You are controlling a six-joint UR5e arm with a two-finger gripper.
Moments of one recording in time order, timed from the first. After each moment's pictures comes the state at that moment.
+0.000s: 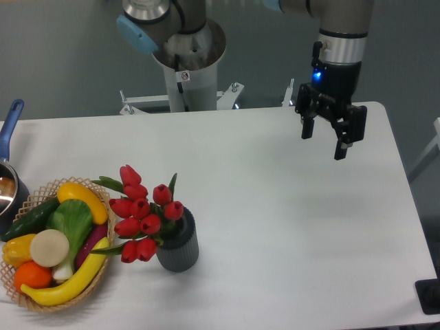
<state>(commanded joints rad) 2.85 -1.64 -1.75 -0.95 1.14 1.86</state>
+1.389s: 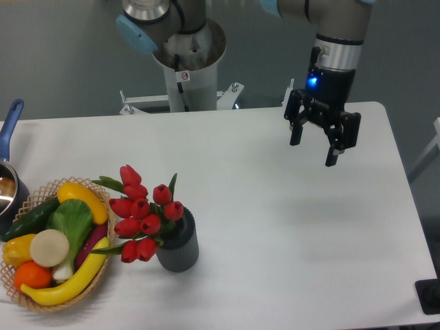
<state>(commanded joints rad) 2.85 -1.65 -1.77 -0.96 1.02 1.76</state>
